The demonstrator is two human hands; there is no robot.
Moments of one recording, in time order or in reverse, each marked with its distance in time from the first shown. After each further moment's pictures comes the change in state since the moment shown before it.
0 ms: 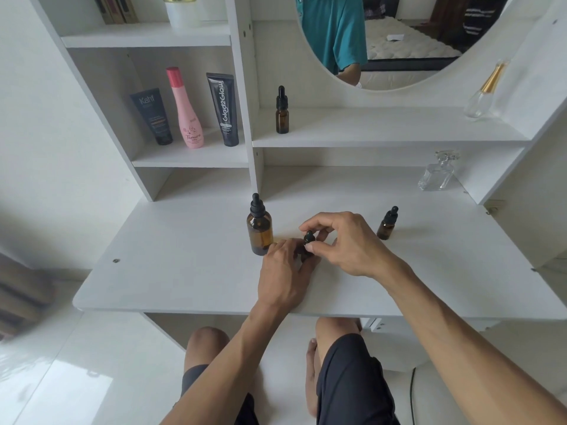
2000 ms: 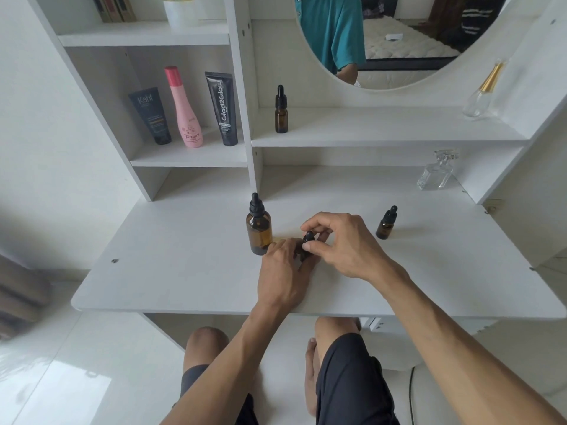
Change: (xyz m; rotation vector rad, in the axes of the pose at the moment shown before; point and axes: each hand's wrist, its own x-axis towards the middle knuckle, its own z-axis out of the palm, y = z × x) left_hand 0.001 -0.003 0.002 0.022 -0.003 -0.014; right_hand -0.003 -0.006 0.005 -0.028 0.061 0.061
